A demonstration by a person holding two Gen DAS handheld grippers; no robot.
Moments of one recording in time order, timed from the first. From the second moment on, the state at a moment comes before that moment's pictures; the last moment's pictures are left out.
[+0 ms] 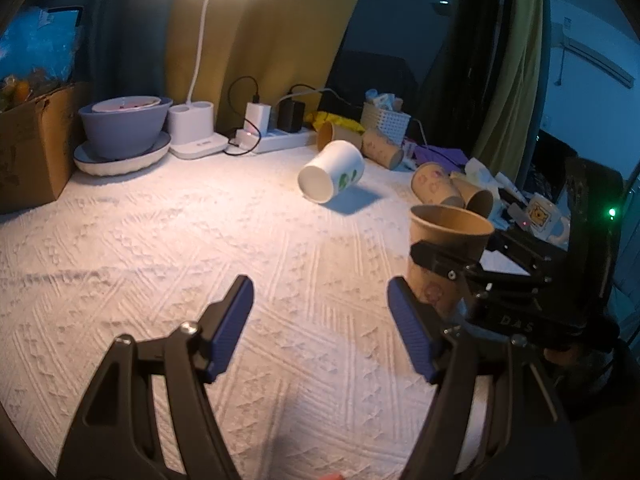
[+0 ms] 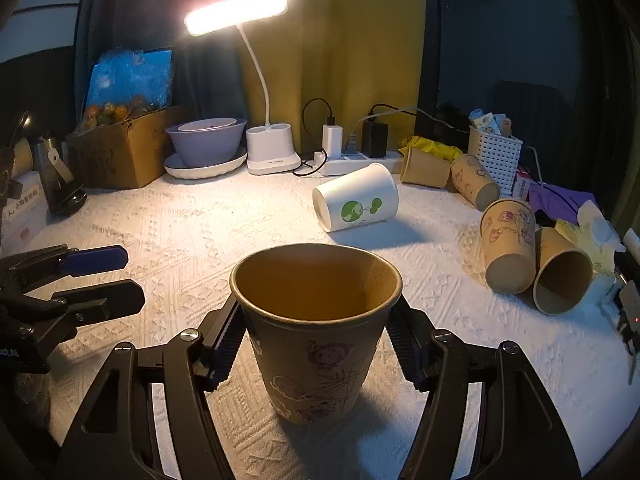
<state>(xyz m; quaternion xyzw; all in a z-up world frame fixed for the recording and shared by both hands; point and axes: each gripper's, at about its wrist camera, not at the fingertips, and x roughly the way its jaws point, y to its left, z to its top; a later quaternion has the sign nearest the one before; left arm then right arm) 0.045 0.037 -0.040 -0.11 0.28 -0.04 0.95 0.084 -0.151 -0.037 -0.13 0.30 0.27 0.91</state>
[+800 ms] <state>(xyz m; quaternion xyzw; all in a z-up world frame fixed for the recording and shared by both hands) 0.044 0.031 -0.042 -0.09 0.28 -0.02 0.96 0.058 -0.171 -0.039 -0.13 0.32 0.26 0.90</state>
